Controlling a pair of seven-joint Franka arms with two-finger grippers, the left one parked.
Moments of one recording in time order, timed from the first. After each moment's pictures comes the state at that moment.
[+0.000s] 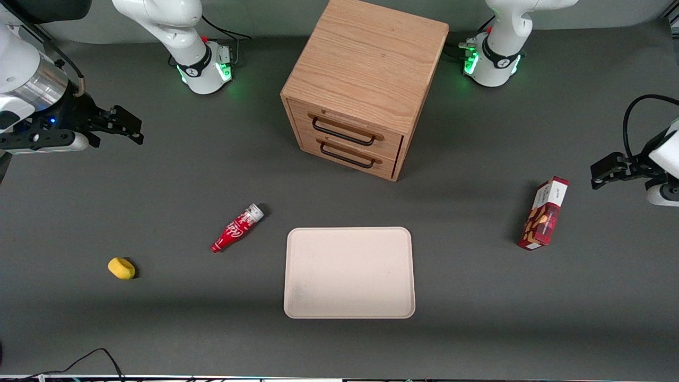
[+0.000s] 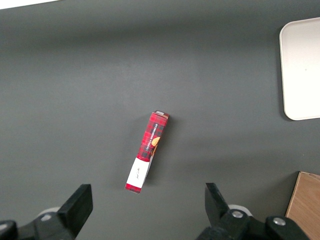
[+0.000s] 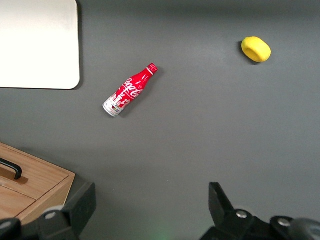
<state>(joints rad) -0.25 -0.13 0.36 -1.74 0.06 1.61 0.09</state>
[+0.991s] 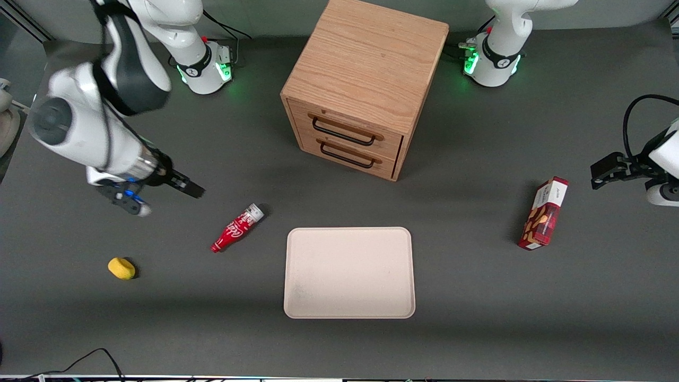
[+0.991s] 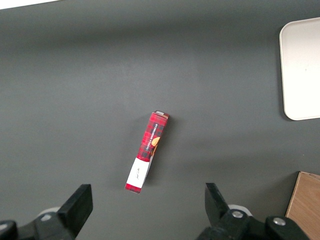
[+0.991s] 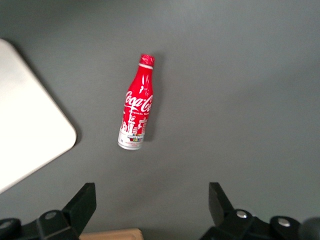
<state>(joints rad) -0.15 0.12 0.40 -1.97 0.07 2.01 0.86</state>
